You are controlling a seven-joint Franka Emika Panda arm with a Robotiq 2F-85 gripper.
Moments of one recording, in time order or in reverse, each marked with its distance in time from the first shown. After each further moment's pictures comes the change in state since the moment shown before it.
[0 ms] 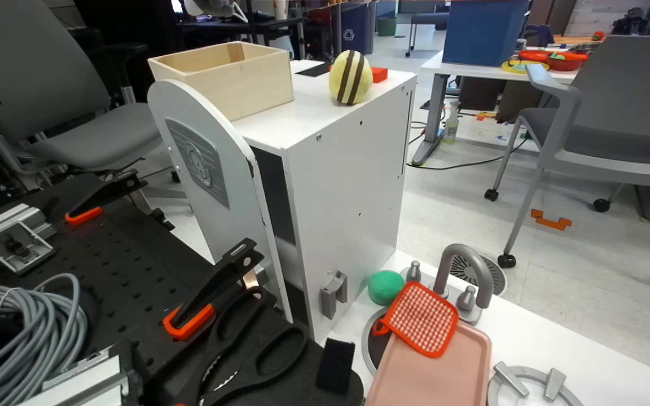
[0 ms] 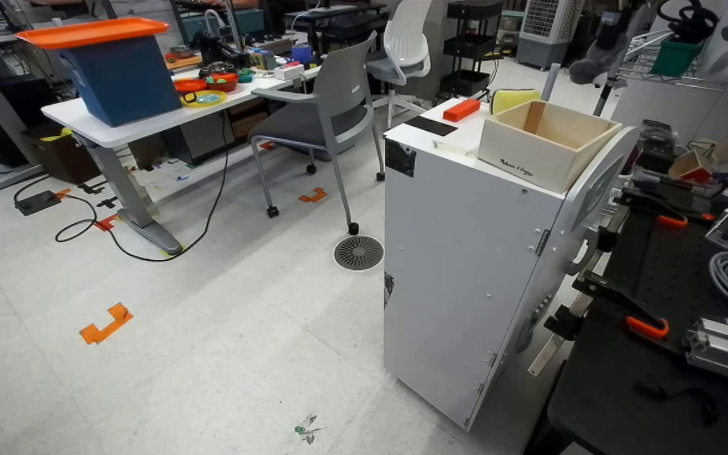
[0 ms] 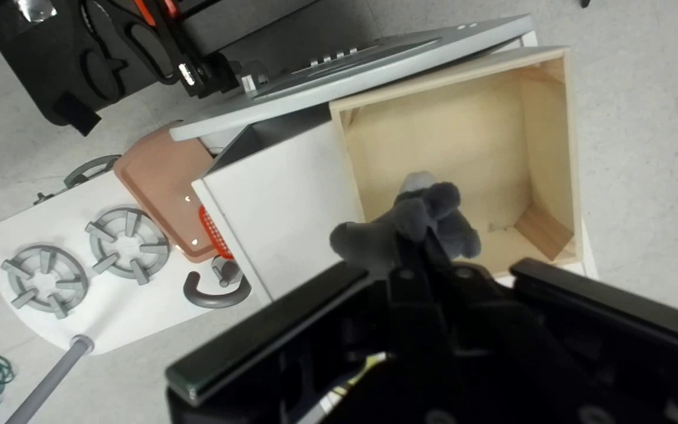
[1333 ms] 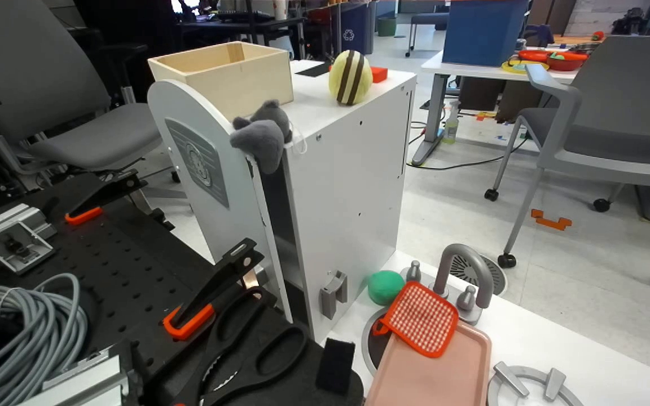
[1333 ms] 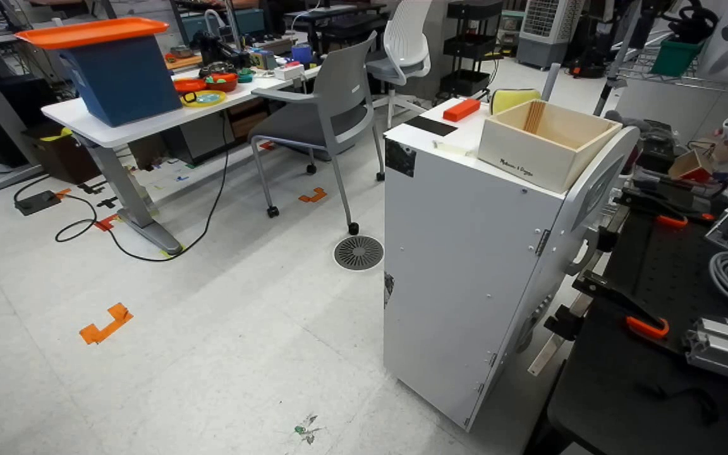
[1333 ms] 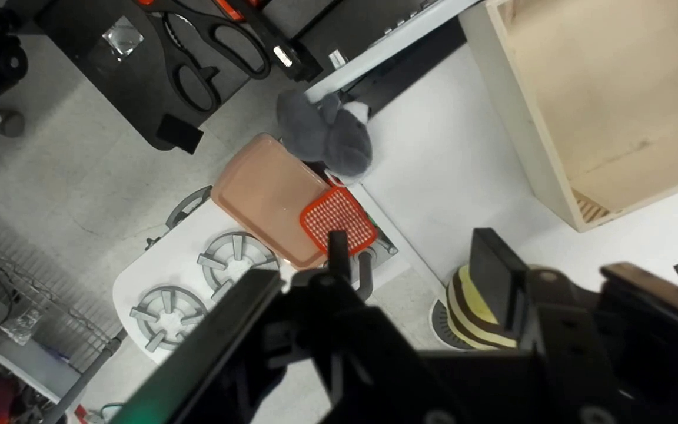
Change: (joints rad) arm -0.133 0.100 -0.049 0.052 -0.073 -0.004 0.128
